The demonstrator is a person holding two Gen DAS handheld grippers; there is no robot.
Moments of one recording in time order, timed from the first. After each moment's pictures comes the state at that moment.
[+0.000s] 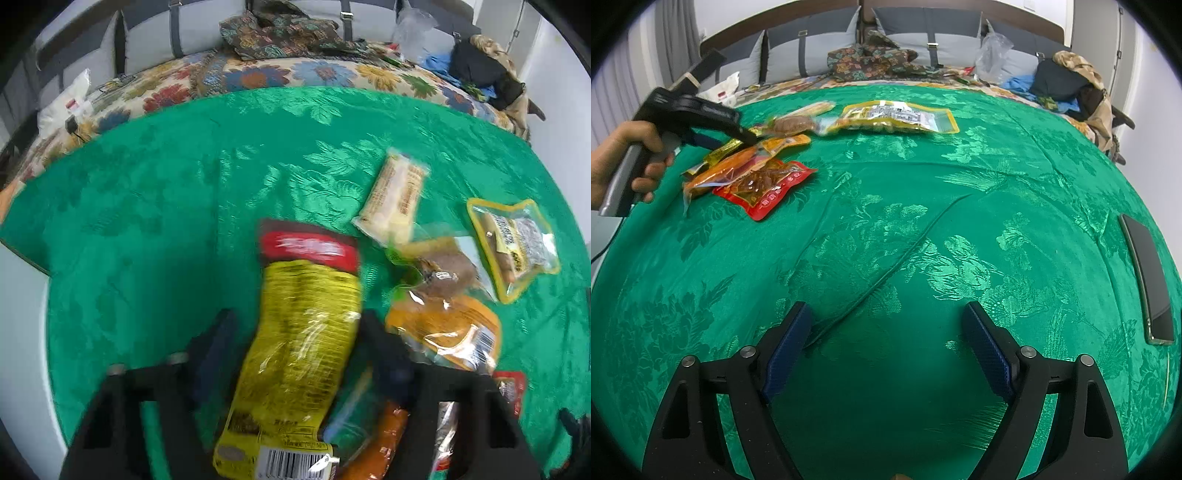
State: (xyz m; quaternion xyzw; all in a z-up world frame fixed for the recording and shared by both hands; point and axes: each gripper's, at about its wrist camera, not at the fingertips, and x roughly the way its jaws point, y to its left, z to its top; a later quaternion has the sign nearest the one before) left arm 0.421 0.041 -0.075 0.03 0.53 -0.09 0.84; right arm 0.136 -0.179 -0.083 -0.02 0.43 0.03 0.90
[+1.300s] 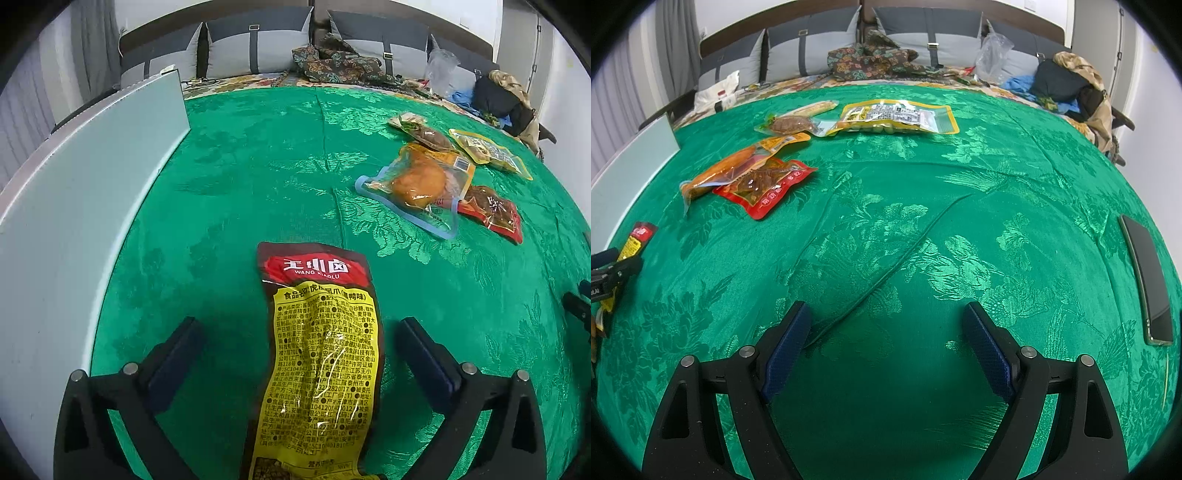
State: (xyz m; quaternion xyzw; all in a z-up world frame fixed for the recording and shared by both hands) left arm 0.183 0.116 -0.091 0.00 0.45 -0.01 0.89; right arm 0.136 -0.179 -0.083 -0.02 0.43 0.03 0.90
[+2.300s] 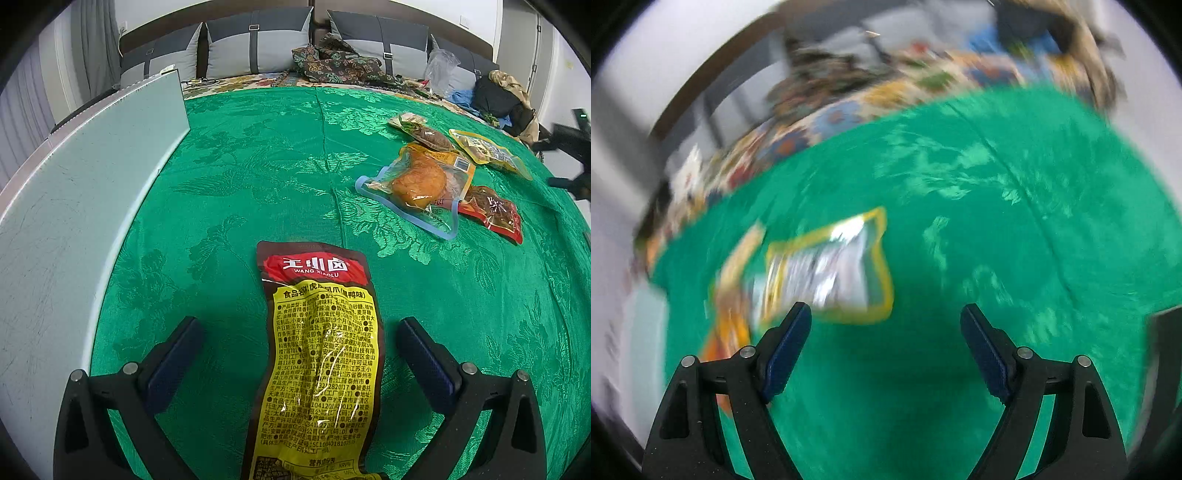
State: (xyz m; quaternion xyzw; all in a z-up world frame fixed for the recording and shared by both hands) left arm 0.184 0.116 -0.092 0.00 0.45 -0.01 0.89; right arm 0.339 -0.291 -0.036 0.22 0.47 0.02 0.85
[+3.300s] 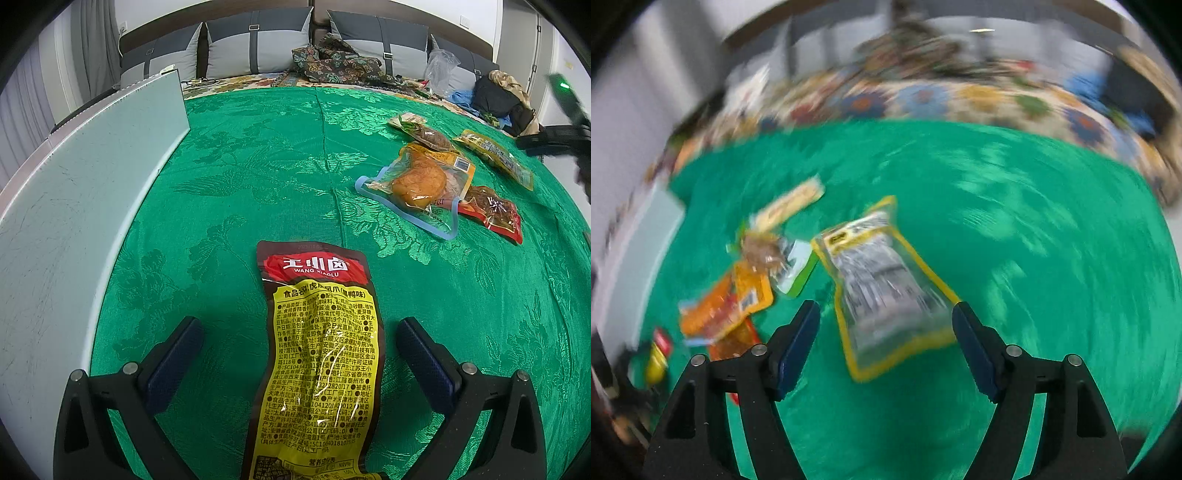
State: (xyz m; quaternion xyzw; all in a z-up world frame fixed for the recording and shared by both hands) left arm 0.184 0.117 -0.092 0.00 0.45 -0.01 0.89; right arm 0.370 -0.213 -0.022 -0.03 0.50 0.18 0.85
